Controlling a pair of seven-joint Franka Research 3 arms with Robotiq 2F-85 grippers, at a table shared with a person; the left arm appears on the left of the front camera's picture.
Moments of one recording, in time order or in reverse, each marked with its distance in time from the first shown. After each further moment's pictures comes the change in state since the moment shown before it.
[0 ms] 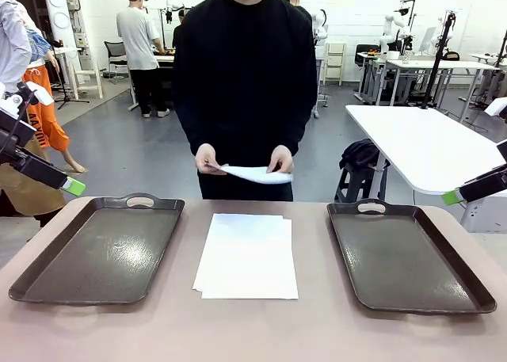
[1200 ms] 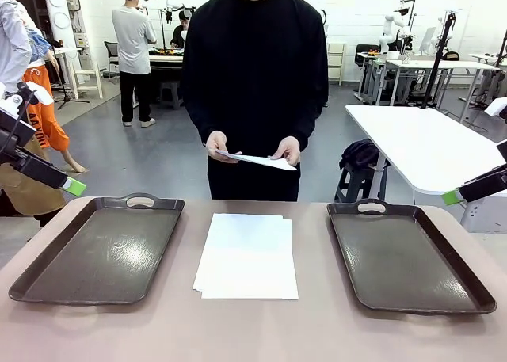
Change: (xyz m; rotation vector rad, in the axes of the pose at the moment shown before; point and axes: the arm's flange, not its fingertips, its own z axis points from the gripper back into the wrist) left arm 0.000 0.000 0.000 0.000 0.000 0.000; right arm 0.000 0.000 0.000 0.000 0.000 0.000
